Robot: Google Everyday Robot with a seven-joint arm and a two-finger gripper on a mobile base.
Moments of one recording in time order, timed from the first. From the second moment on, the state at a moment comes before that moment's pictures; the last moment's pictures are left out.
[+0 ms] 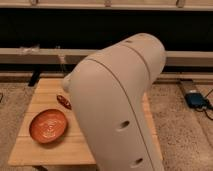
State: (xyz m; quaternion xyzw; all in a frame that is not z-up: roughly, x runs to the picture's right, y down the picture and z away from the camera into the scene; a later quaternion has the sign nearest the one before) arm -0.123 0.124 0.785 -0.26 0.21 0.58 0.74
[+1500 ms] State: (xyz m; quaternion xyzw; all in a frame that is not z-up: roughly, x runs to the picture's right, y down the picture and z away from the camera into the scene) arm -0.301 0.134 0.768 -0.34 0.08 0.43 0.83
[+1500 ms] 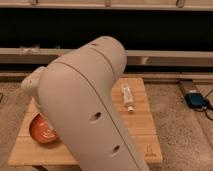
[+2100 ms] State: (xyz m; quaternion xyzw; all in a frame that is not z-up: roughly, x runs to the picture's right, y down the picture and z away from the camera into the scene) arm -0.308 0.106 0.758 -0.35 0.02 0.46 0.81
